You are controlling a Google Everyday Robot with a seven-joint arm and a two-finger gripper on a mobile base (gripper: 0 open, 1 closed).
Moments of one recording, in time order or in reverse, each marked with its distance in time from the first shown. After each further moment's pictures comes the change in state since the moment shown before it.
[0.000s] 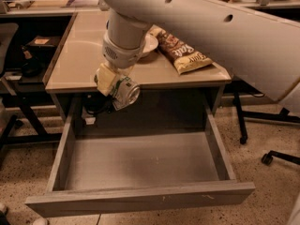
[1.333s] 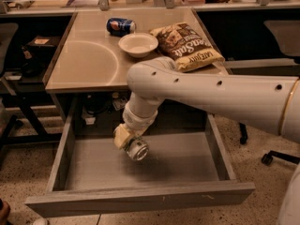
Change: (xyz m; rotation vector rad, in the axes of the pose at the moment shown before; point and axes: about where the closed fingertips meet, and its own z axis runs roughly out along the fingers) arm 0.121 0.025 0.165 -0.141 0.134 0.266
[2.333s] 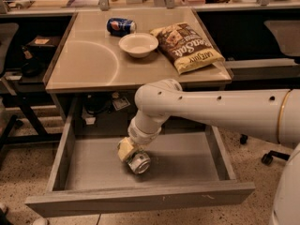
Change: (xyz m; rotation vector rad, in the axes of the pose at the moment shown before) arm 0.027 -0.007 0.055 -0.052 0.006 0.083
